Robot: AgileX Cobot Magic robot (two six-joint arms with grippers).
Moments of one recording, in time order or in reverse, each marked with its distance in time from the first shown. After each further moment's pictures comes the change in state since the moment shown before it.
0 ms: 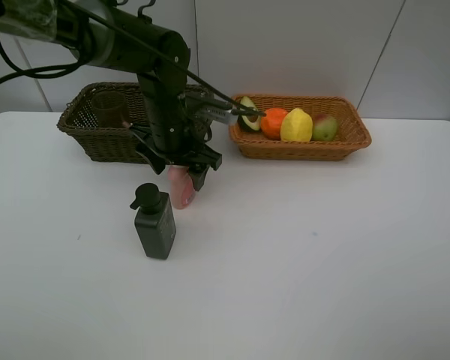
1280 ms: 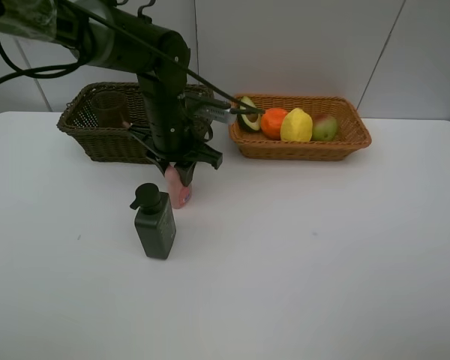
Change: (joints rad) left arm 0.000 -0.002 0.000 -0.002 0.008 -0.044; right arm 0.000 0.000 0.000 0.000 0.000 0.000
